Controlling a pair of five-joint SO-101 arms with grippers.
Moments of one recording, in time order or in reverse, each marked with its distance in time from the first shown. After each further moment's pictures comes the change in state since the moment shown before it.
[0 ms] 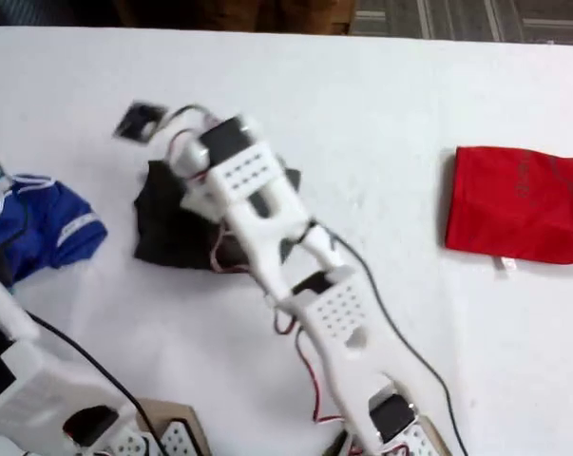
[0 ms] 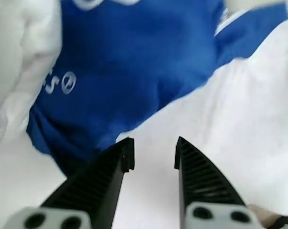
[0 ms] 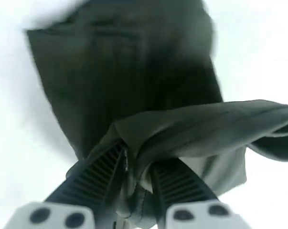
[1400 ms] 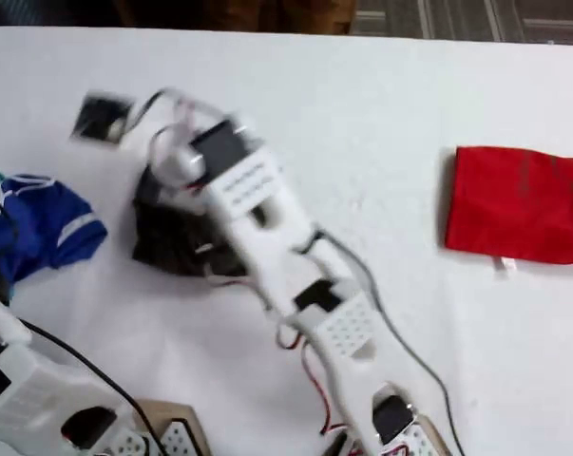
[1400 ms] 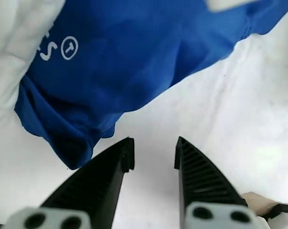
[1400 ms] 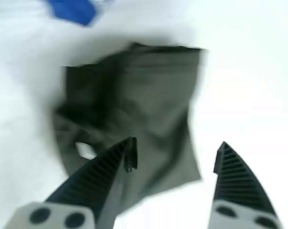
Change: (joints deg) left arm -2.6 0.0 3.3 0.2 -0.9; right arm 1.8 -12.0 -3.4 1.1 3.5
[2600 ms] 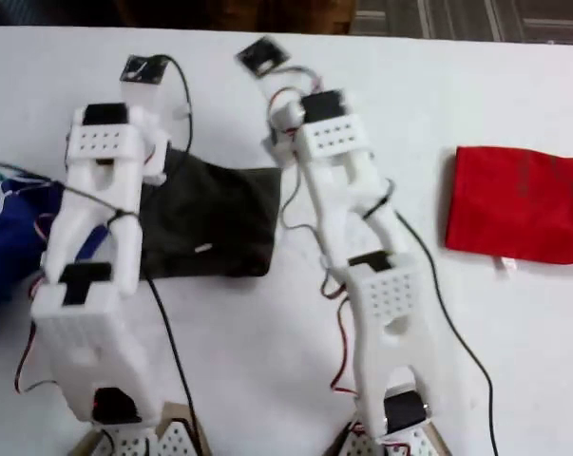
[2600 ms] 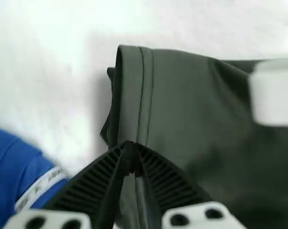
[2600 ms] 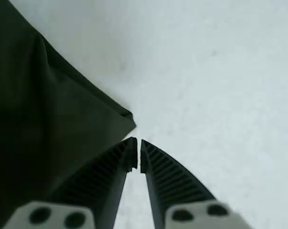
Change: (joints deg) left arm 48.3 19.5 -18.4 -15.7 32.6; right arm 17.8 8.4 20.5 -20.4 -13.2
